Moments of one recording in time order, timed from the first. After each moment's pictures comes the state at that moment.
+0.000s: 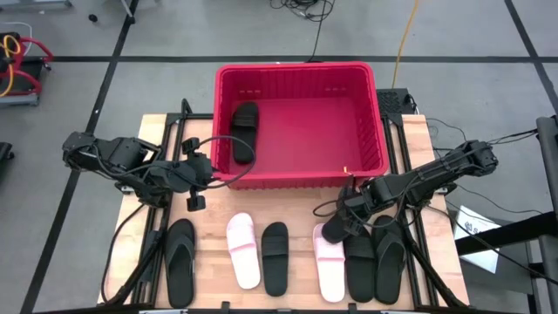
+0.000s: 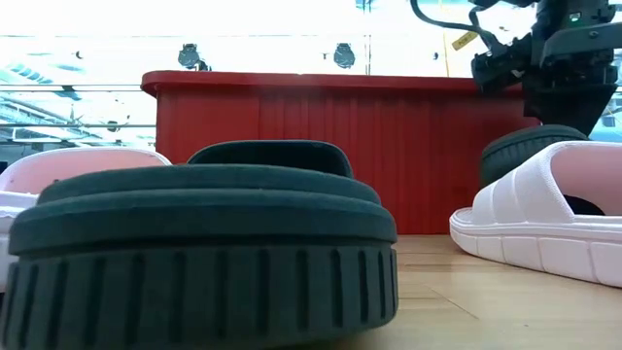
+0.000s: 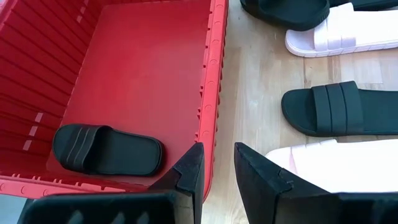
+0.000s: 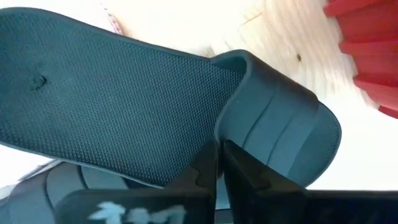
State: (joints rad) left arm -0.33 1.19 1.52 -1.26 -0.44 -0.26; right arm 0.29 1.34 0.89 -1.06 0.06 0.80
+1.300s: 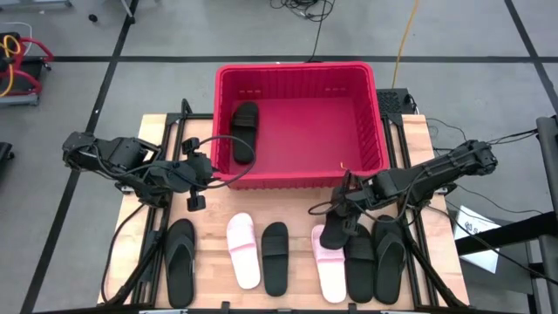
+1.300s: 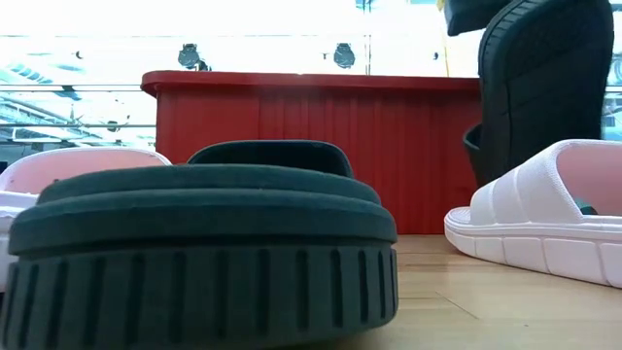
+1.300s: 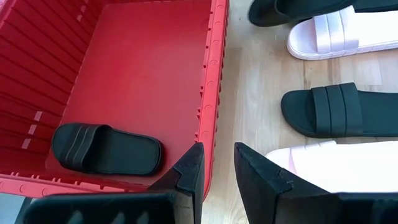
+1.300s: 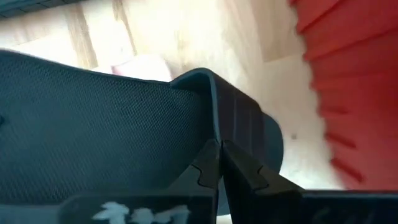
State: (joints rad) left arm -0.33 1.19 1.52 -1.26 -0.44 -0.28; right arm 0.29 1.35 1.08 -1.03 0.09 0.55
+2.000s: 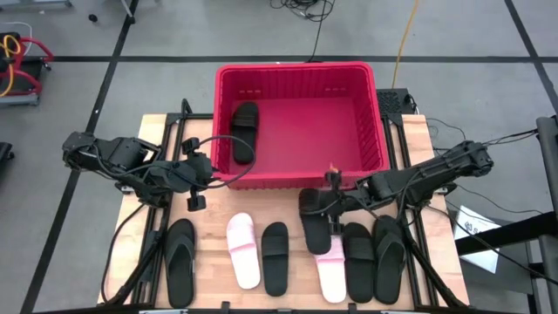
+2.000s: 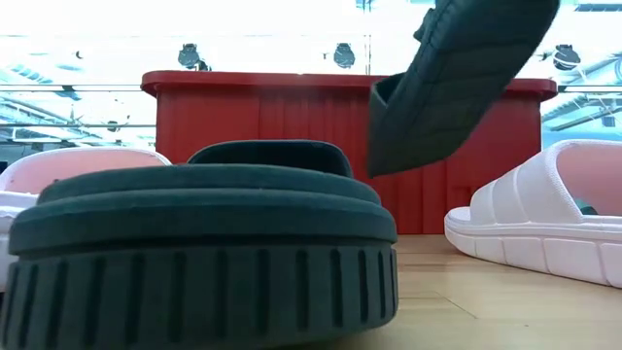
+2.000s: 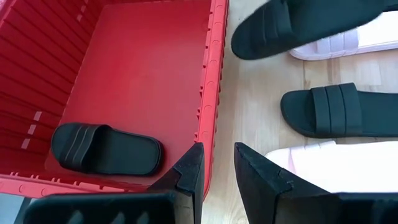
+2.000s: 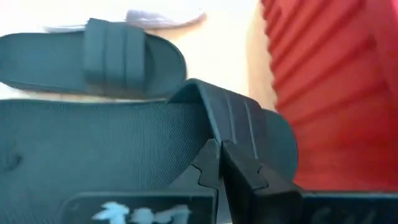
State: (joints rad) left arm -0.33 1.19 1.52 -1.26 -0.44 -0.27; right arm 0.30 1.41 1.12 -0.66 0.23 0.19
